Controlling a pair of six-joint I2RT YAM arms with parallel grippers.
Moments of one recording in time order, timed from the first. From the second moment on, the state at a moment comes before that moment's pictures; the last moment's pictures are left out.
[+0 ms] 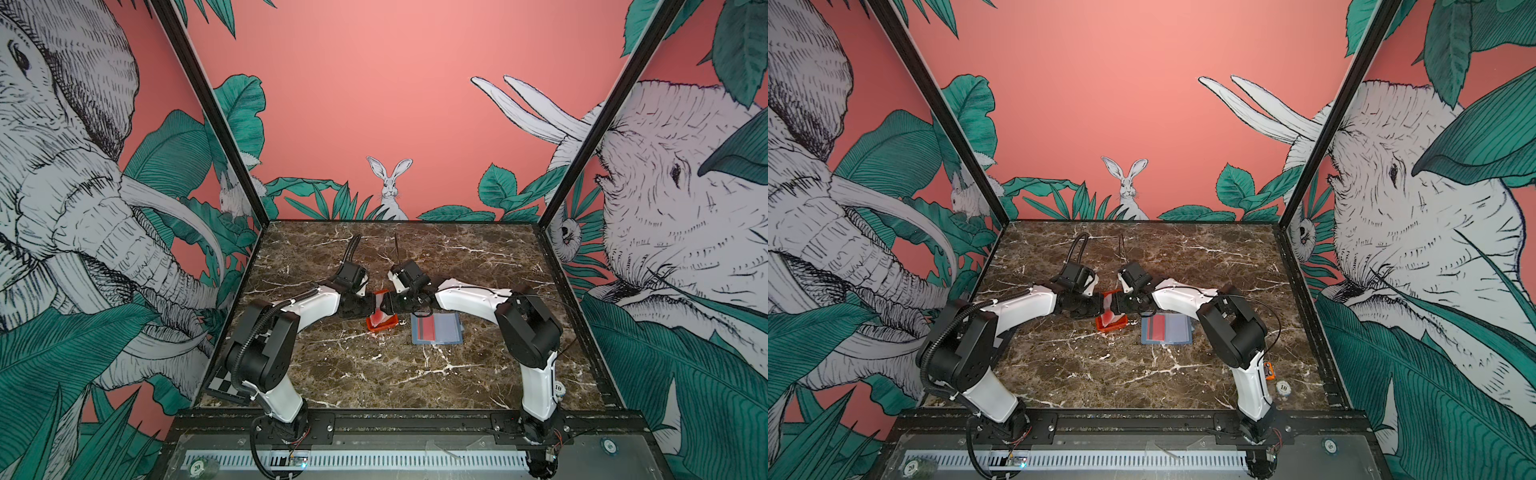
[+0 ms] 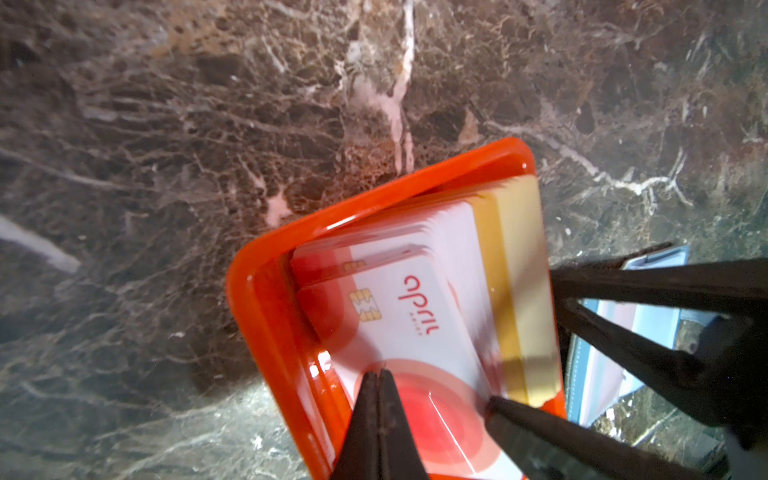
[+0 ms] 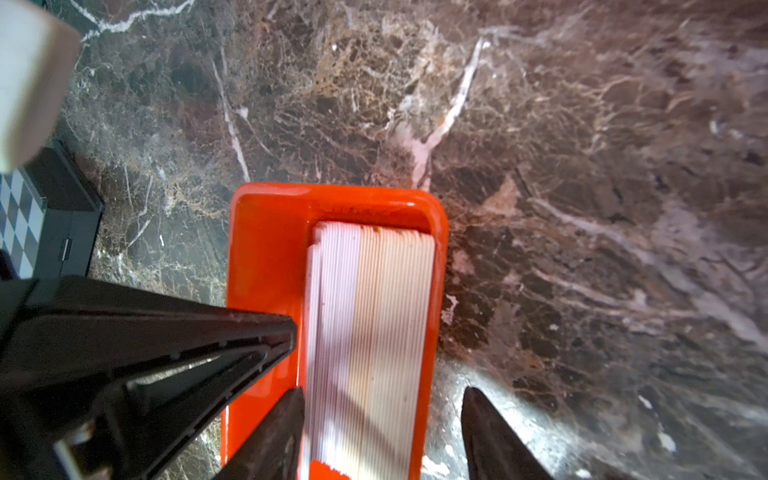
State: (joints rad) left arm -0.45 1.66 0.94 -0.40 0.27 -0.46; right arm 0.78 1.99 1.36 -0.35 -0.23 0.52
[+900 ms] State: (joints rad) left arm -0.45 1.65 0.94 -0.40 0.28 -0.48; right arm 0.78 2.08 1.46 -0.38 -0.28 0.52
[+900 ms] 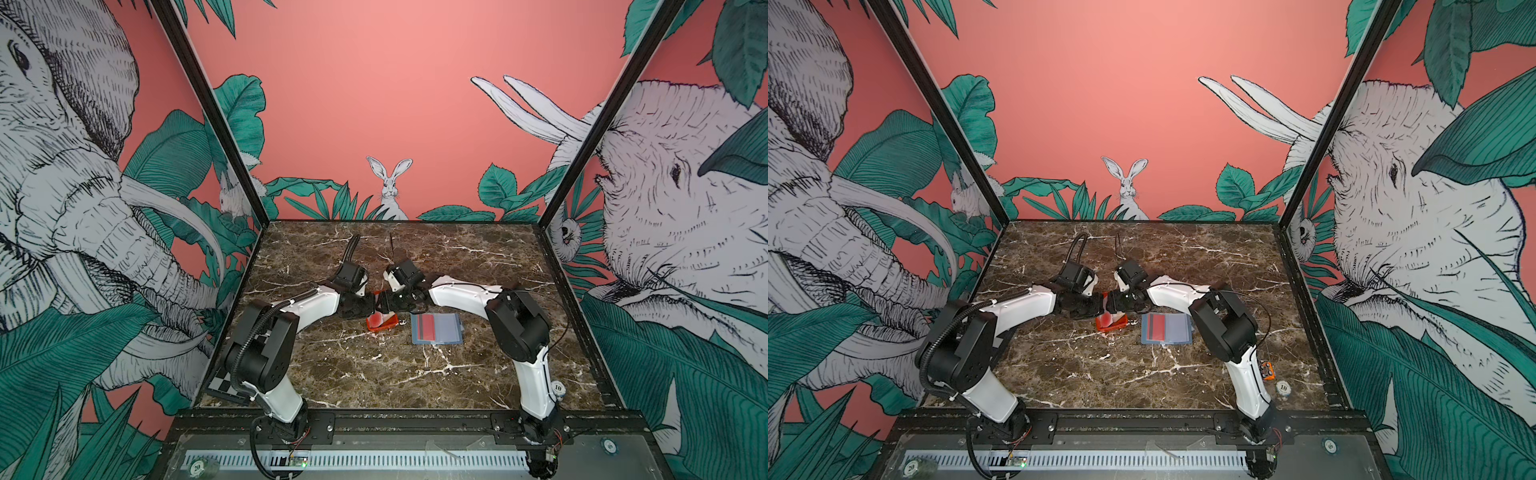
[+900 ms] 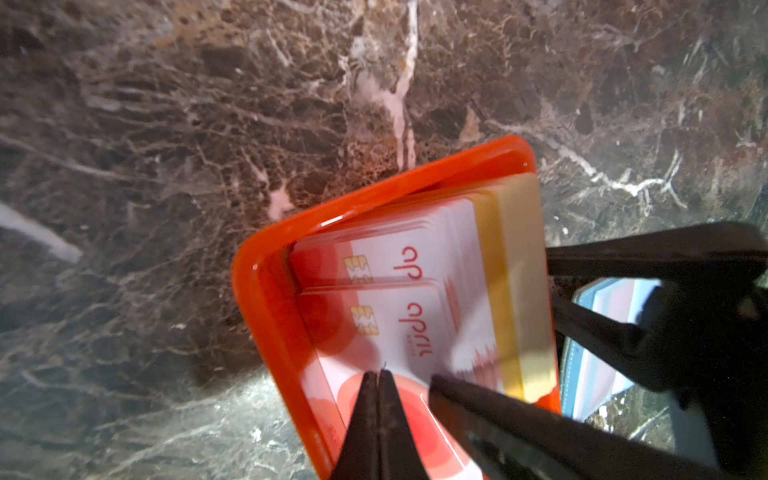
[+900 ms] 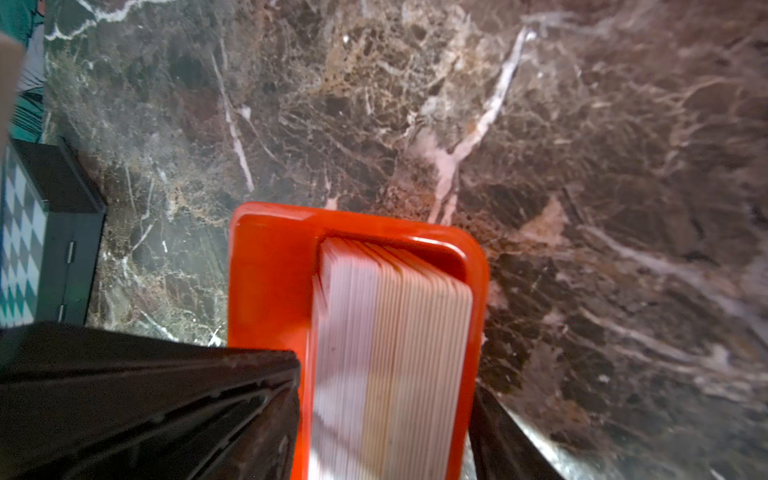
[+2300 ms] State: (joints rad) left arm -0.45 1.66 0.93 -0.38 0.32 -0.49; right arm 0.75 2.05 1.41 -0.39 -0.30 0.52
